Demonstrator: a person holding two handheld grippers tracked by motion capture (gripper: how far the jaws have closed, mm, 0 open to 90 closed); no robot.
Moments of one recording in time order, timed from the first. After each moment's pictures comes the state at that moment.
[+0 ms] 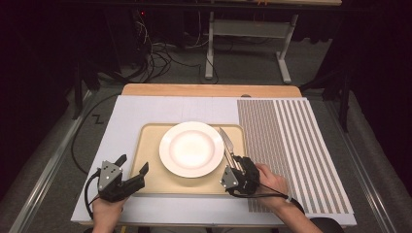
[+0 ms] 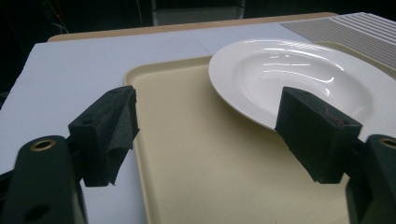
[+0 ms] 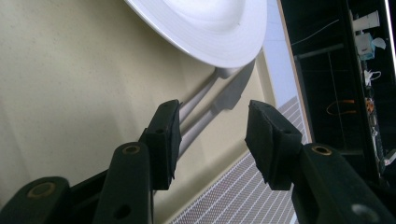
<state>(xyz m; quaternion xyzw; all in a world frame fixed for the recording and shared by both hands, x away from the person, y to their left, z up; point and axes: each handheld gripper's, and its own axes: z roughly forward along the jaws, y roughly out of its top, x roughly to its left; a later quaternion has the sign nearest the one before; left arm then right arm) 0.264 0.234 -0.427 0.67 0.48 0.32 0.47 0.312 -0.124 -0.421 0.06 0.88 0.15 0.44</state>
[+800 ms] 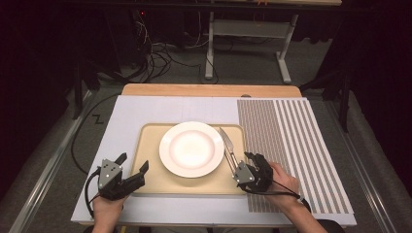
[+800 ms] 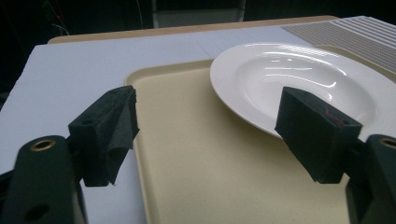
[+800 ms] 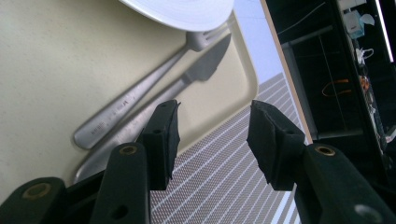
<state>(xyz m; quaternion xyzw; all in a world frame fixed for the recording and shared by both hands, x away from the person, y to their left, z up) 0.269 0.234 -0.426 0.67 0.48 0.32 0.47 0.315 -0.154 -0.412 0.11 0.87 0.16 0.45</state>
